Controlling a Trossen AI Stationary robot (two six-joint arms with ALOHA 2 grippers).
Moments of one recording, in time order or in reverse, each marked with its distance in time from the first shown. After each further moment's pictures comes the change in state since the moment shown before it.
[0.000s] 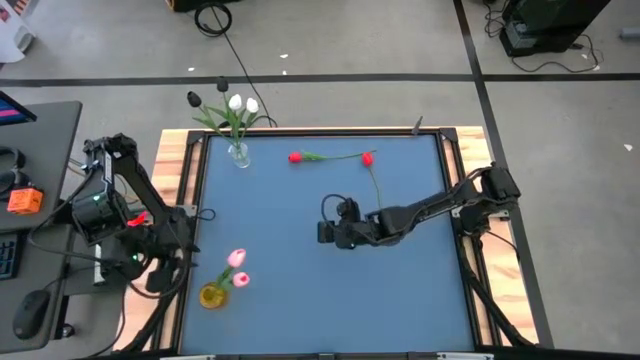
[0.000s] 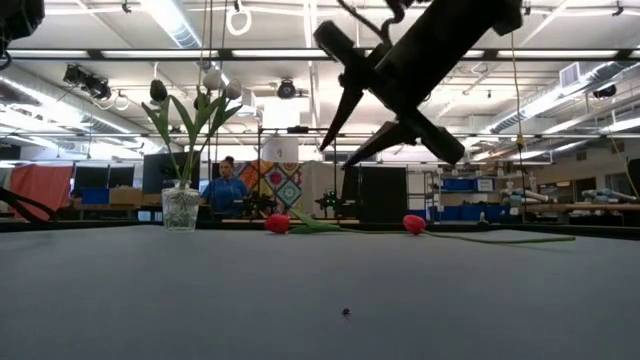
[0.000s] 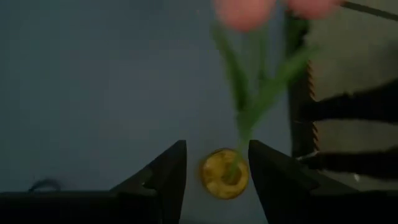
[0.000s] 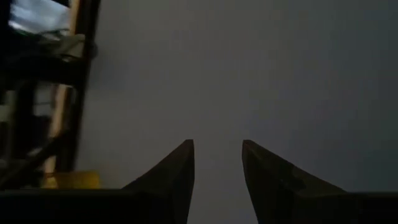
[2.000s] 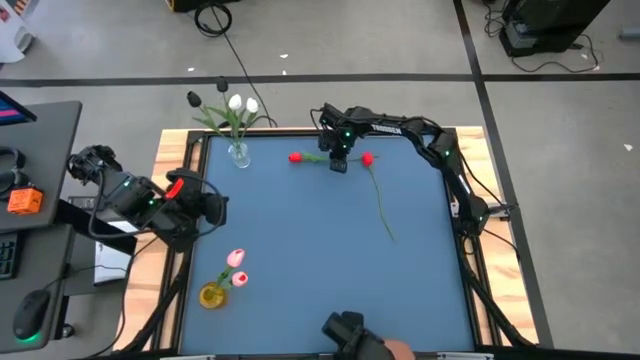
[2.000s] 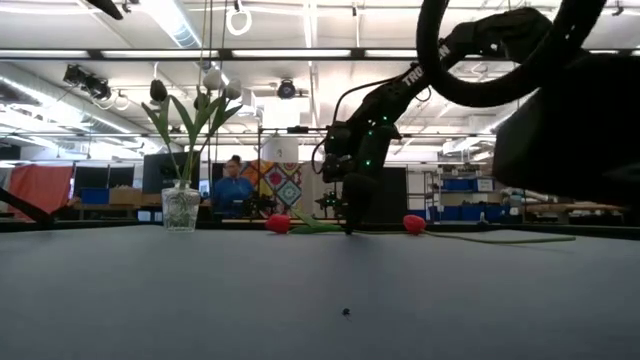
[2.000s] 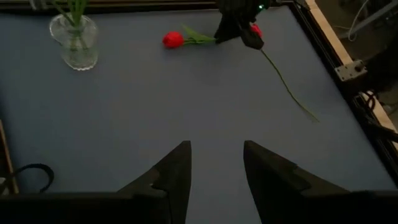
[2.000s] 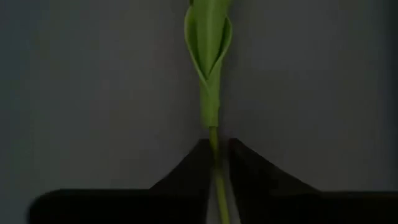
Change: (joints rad) left arm 0.501 0.035 0.000 -0.131 -0.300 -0.635; right arm -0.824 0.548 0.687 -0.637 -0.630 -2.018
